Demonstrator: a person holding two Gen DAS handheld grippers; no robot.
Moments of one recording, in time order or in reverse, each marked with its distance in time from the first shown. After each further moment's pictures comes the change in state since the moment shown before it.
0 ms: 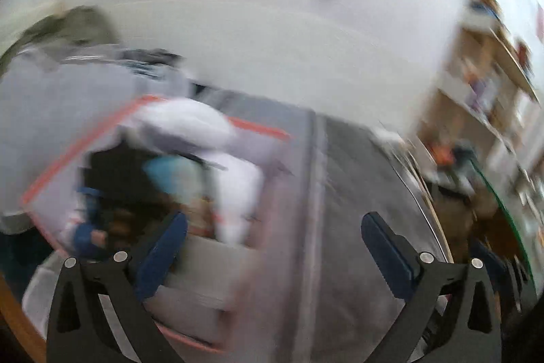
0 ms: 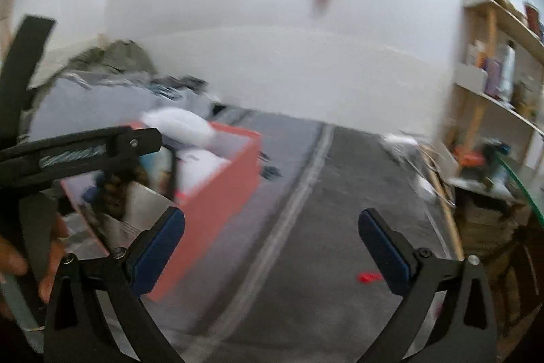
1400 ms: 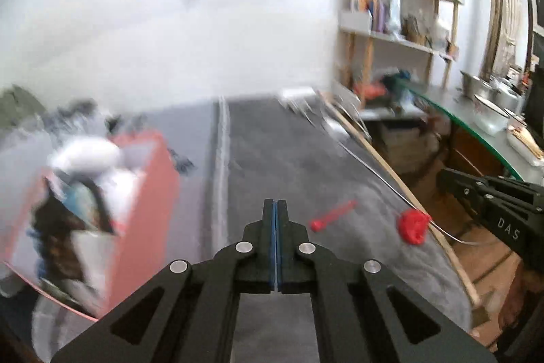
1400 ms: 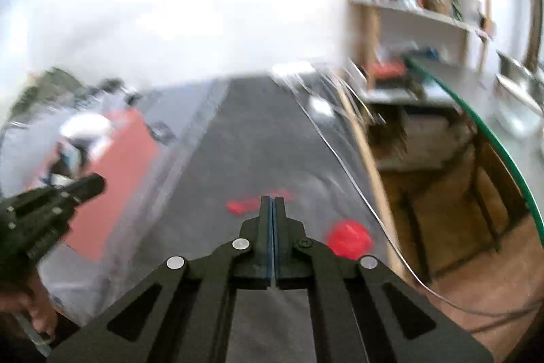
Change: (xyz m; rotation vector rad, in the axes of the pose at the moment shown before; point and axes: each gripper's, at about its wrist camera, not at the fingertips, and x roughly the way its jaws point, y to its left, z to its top) left arm -0.023 -0.136 -0.029 0.337 -0.047 -0.101; right arm -0.061 -0.179 -0.038 0.276 0.133 -0.098
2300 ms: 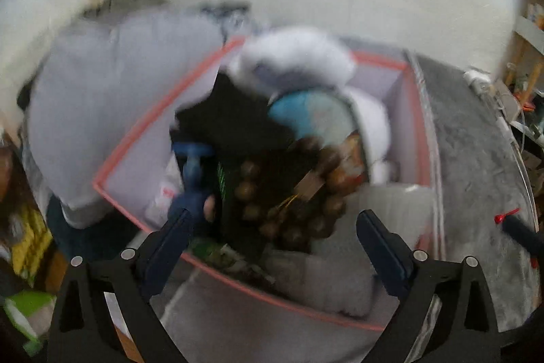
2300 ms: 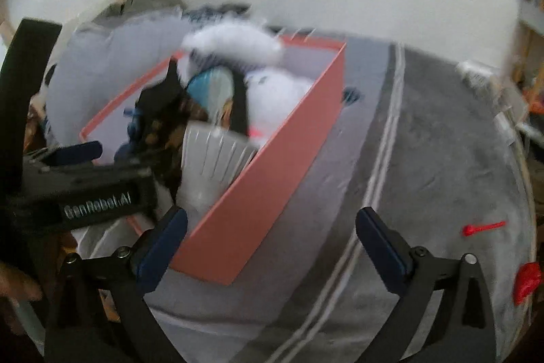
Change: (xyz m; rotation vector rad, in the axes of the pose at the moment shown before) left arm 0.018 0.225 -0.064 -0.290 0.270 0.434; right arm 0.074 0.261 -0.024 -0.264 0.177 0.297
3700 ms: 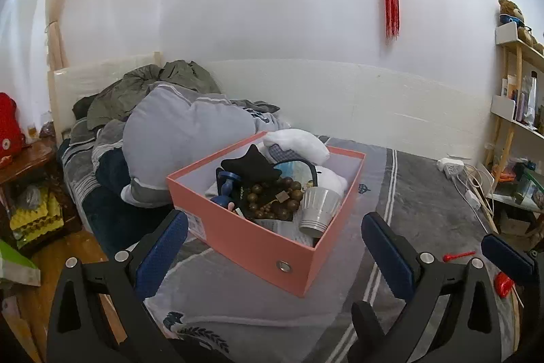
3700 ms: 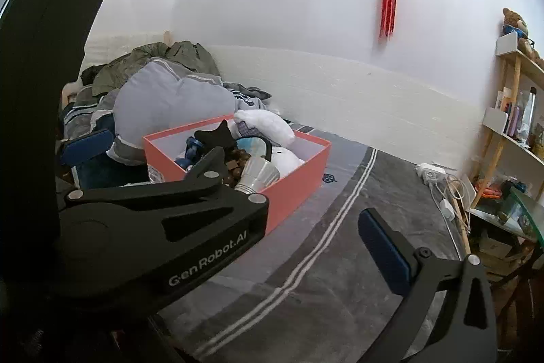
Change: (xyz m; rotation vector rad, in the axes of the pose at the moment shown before) left arm -0.178 -0.025 -0.102 -0.191 -0.426 0.081; right arm -0.186 0.048 -0.081 -0.266 -0.363 -0.059
